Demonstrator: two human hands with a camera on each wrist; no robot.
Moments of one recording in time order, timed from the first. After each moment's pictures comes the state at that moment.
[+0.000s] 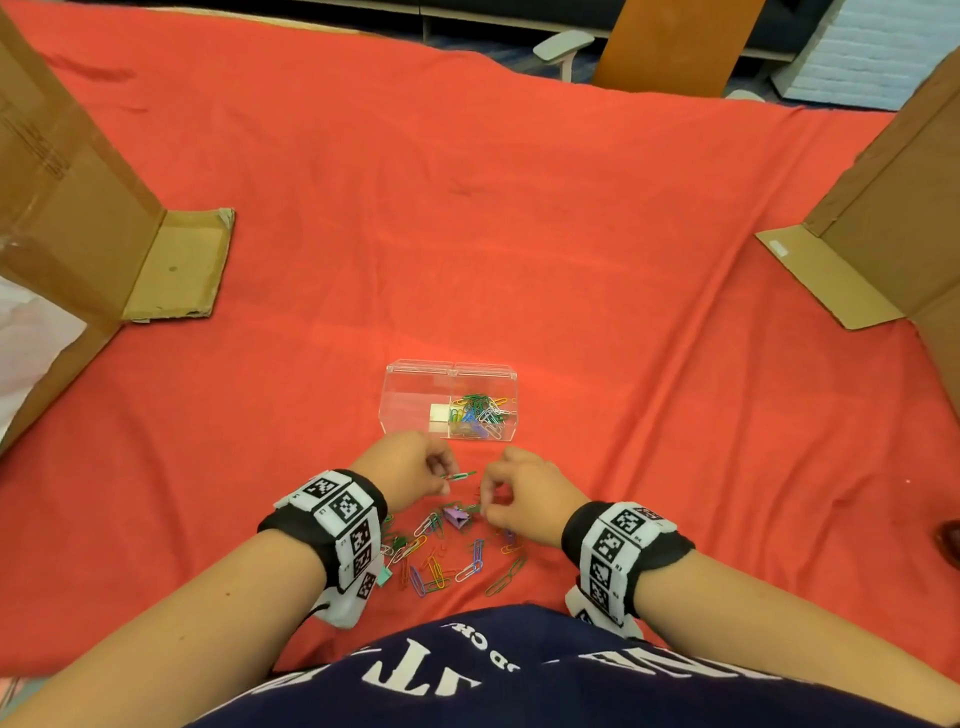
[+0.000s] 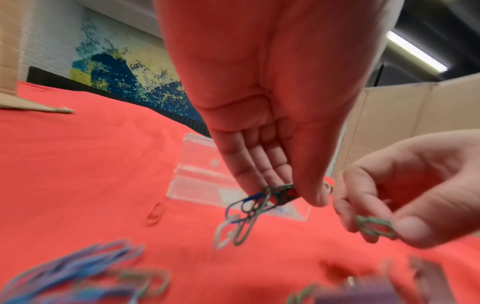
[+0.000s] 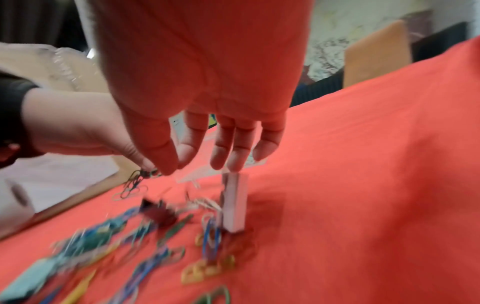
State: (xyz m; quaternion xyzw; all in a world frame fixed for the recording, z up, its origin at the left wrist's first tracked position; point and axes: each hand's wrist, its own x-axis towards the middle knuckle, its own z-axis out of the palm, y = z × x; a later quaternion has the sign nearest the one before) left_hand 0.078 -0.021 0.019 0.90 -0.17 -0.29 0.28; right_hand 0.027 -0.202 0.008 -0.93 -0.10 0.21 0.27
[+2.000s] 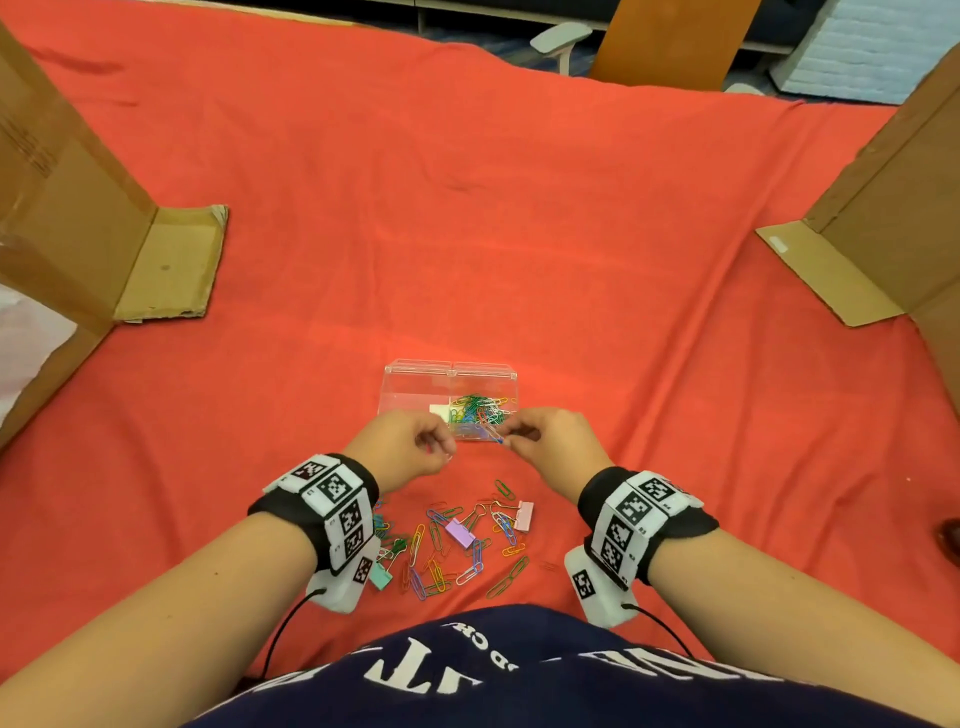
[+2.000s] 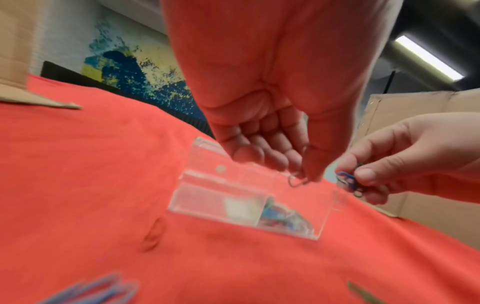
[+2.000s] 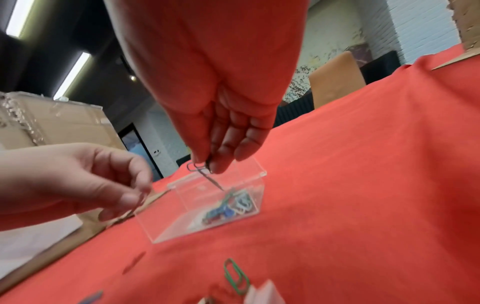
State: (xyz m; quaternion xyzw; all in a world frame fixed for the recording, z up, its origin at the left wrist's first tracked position) left_hand 0.093 -0.016 0.023 0.89 -0.15 -0.24 0.36; right_hand 0.063 -0.217 0.028 -0.92 0.02 0.11 0.36
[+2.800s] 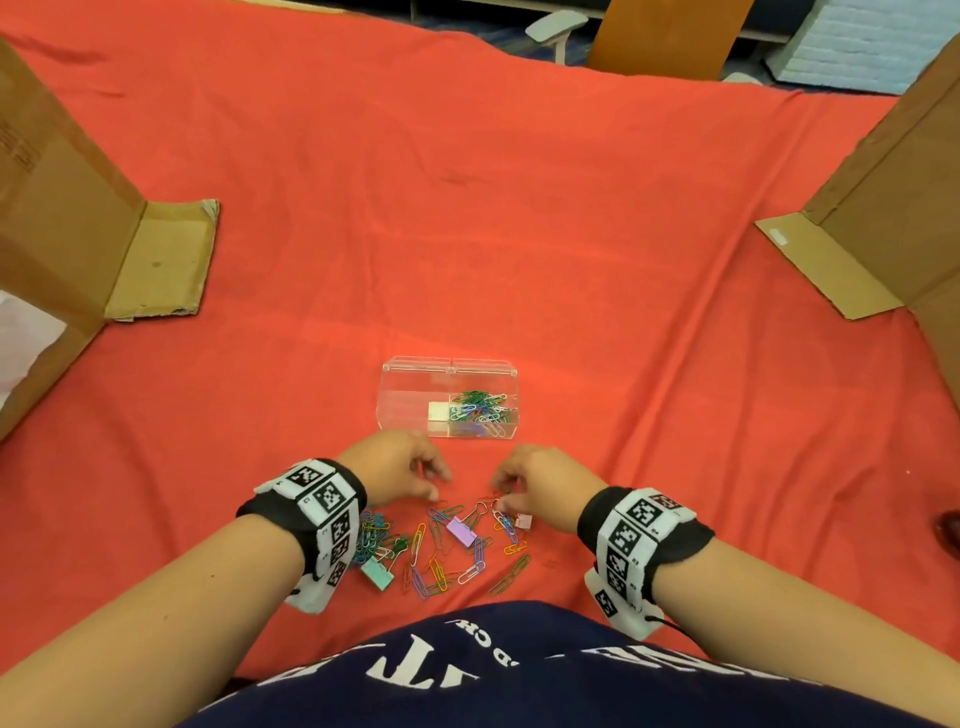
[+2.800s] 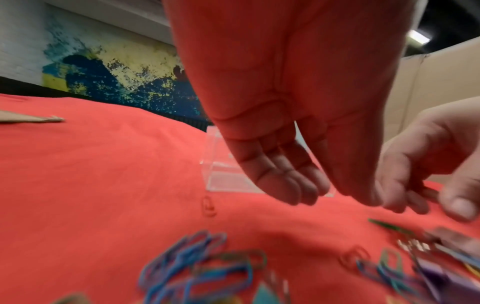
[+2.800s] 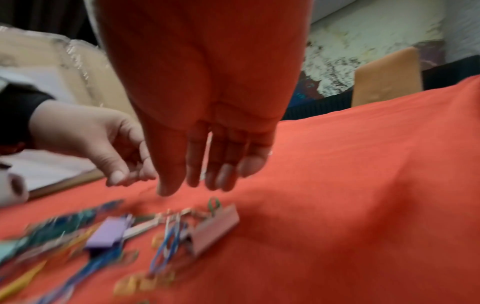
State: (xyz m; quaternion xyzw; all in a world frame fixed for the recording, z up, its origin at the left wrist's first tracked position) left_hand 0.097 -0.004 0.013 0.88 -0.25 -0.33 0.22; right_hand 0.047 -0.212 0.013 -0.93 -0.10 0.29 0.20
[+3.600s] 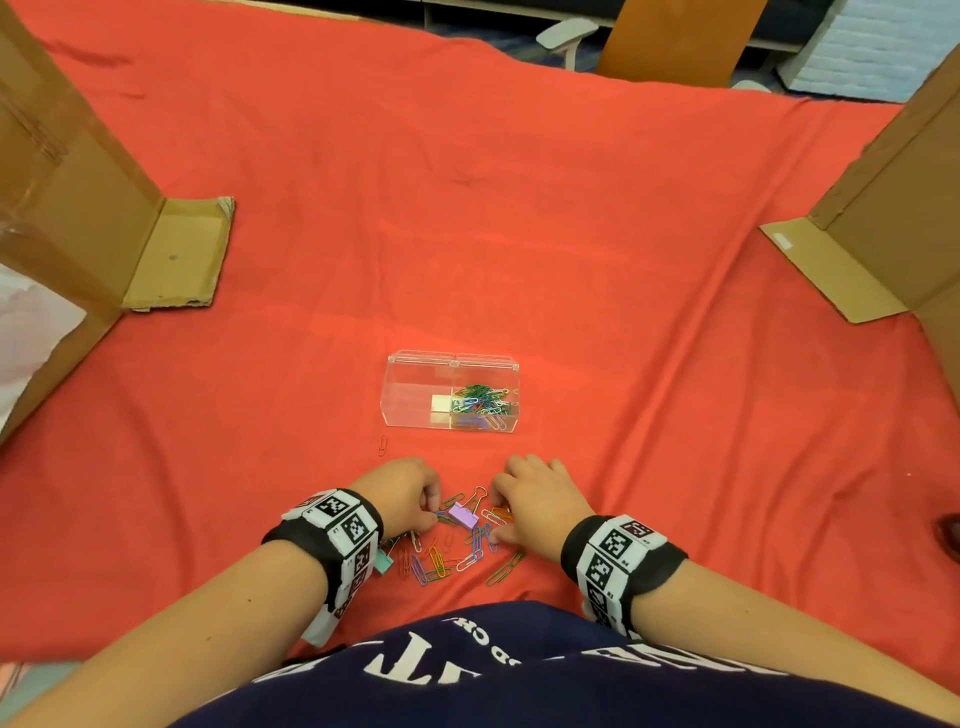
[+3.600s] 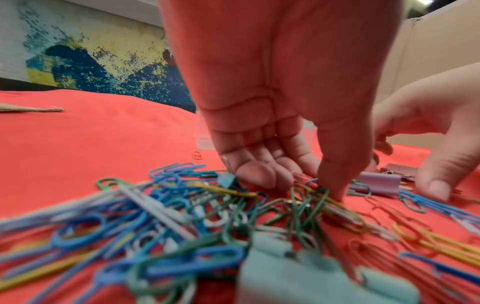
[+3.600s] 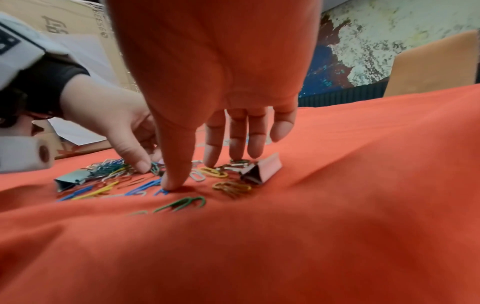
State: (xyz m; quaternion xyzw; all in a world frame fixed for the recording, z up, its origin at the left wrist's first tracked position) left_hand 0.058 -0.008 -0.011 0.90 -0.23 -0.33 0.16; right_hand 0.014 -0.202 -0.009 -0.96 -0.15 0.22 0.05
